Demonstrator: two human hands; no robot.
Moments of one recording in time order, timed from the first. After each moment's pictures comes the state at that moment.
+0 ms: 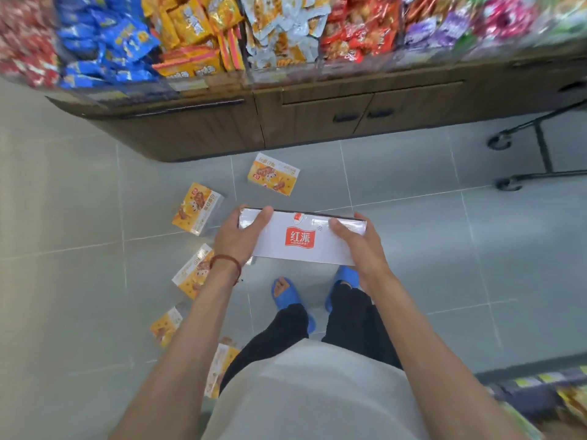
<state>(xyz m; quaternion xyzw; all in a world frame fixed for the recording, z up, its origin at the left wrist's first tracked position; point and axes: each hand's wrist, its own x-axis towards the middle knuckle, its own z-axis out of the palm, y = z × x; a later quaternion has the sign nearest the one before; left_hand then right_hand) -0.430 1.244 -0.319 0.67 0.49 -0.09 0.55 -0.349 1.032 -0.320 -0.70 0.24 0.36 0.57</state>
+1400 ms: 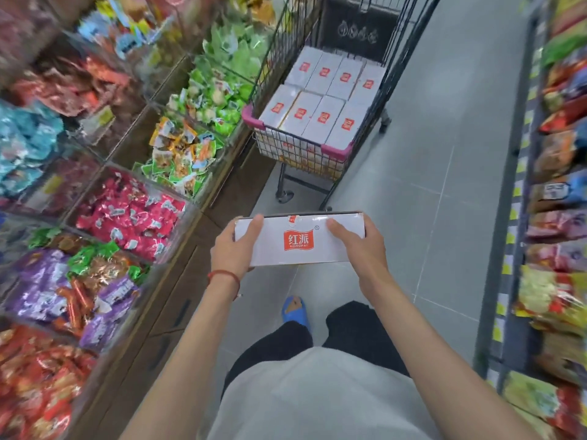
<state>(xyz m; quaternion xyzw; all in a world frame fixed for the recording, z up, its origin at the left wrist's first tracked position) 0.195 0.709 -0.274 0.83 0.08 -0.25 0.49 0.075 0.525 -0.279 -0.61 0.47 -0.06 0.64</state>
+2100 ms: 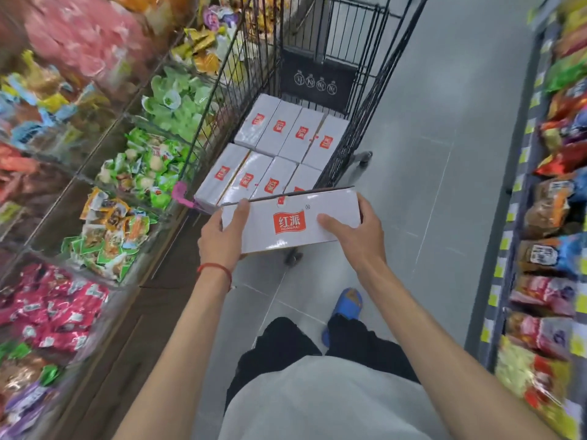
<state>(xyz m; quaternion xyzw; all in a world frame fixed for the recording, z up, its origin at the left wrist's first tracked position) 0.335 0.397 -0.254 0.82 0.12 -0.21 0.52 0.215 0.205 -0.259 -0.63 0.40 -0.10 0.66</state>
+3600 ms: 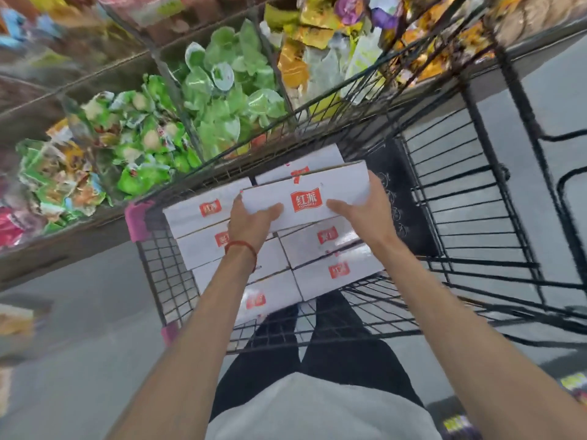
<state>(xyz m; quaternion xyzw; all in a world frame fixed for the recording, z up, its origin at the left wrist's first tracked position) 0.657 0.179 -0.359 0.63 0.51 -0.15 0.57 0.714 -0.031 -0.359 -0.79 0.14 0.25 0.55</state>
